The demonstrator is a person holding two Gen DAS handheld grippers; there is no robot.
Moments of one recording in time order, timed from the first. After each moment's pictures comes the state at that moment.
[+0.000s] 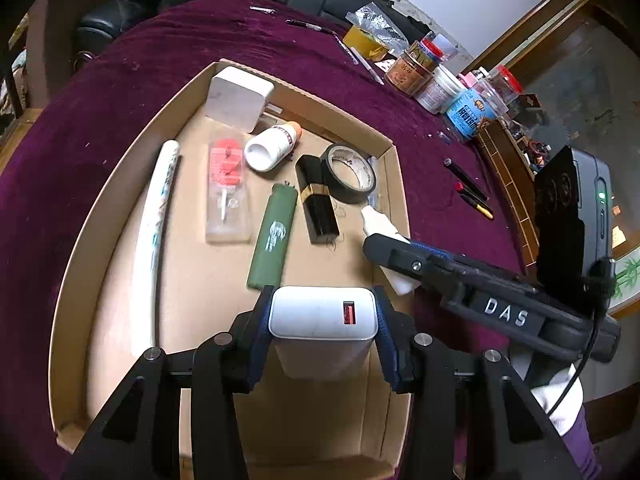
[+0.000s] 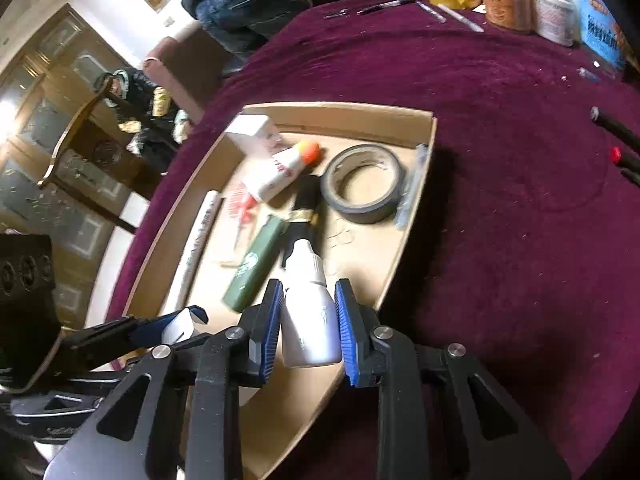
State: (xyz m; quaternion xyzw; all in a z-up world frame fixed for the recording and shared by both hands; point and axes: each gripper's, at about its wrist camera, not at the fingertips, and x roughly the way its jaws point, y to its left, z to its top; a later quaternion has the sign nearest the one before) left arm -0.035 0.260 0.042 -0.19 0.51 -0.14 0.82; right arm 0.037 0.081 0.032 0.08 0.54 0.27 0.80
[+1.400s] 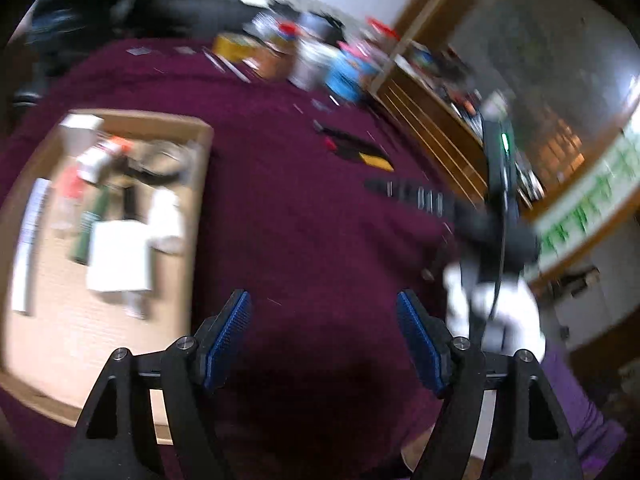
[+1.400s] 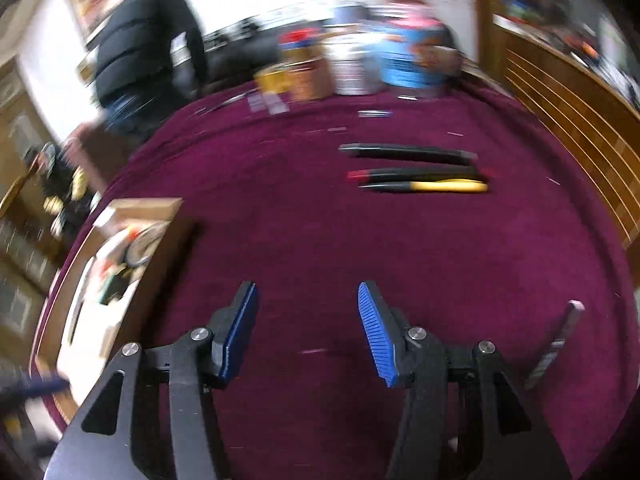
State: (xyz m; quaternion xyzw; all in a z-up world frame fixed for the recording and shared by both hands) left arm -0.099 0.107 0.082 -0.11 0.47 -0.26 0.84; right arm 0.014 -0.128 0.056 0.10 0.43 0.08 0.89
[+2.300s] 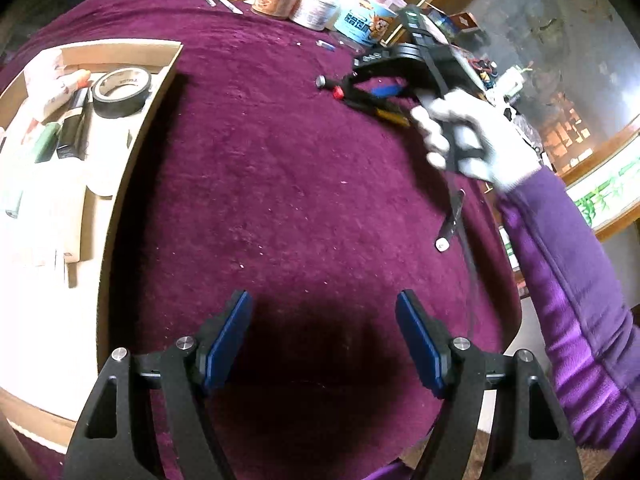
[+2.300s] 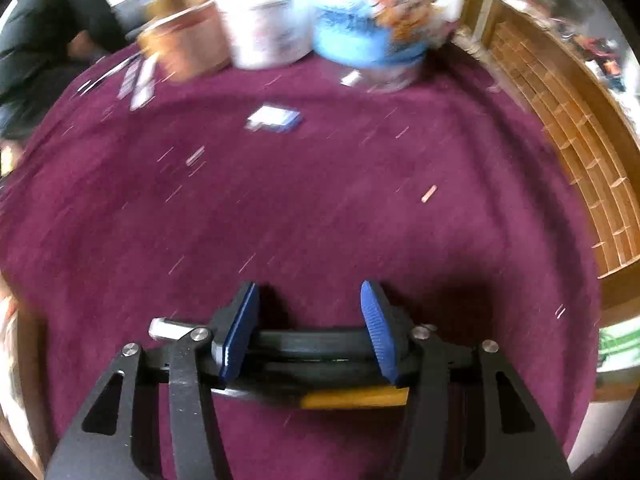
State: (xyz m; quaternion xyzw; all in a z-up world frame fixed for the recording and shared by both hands) left arm -0.085 0.087 0.037 -0.13 0.53 -0.25 0.80; right arm 0.197 -0.156 0.017 0.02 0.56 0.04 0.83
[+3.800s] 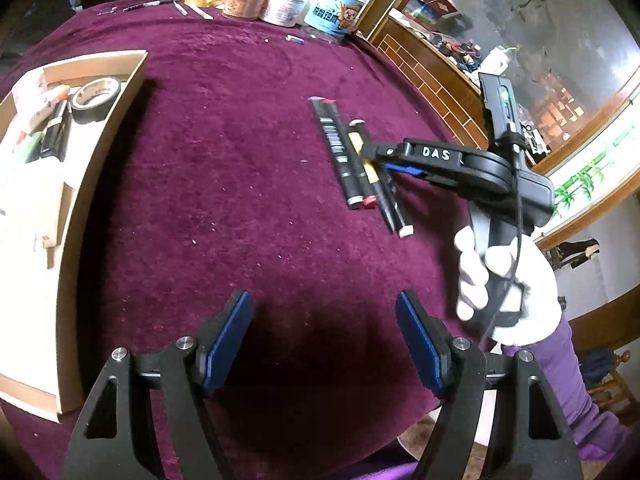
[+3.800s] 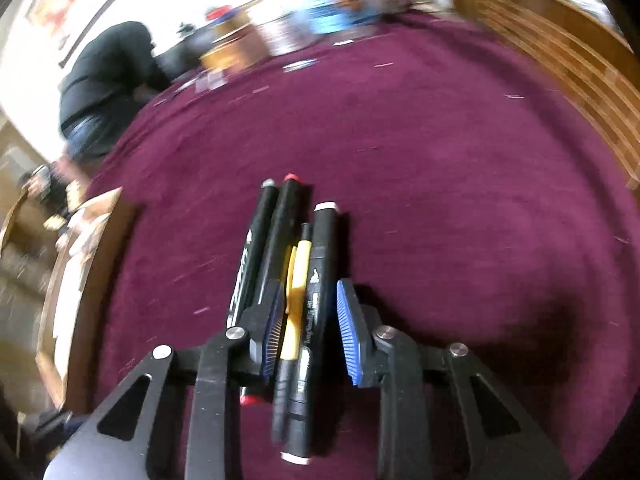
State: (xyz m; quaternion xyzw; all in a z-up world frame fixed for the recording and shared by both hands) left arm -0.113 0.054 0.046 -0.09 0.52 -0.26 0.81; right arm 0.008 -0.191 0.013 0.15 0.48 0.13 0.85
